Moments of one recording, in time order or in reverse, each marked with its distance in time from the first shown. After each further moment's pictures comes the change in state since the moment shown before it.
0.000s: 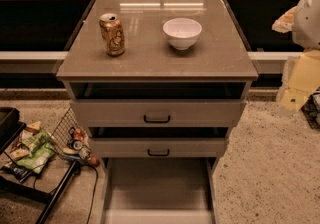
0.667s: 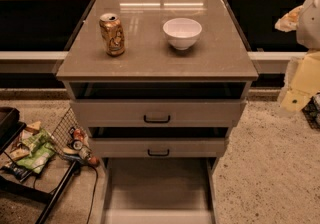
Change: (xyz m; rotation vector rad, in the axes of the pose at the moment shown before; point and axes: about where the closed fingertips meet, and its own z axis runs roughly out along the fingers) arm 0.000 0.000 -0.002 0.021 -0.028 0.005
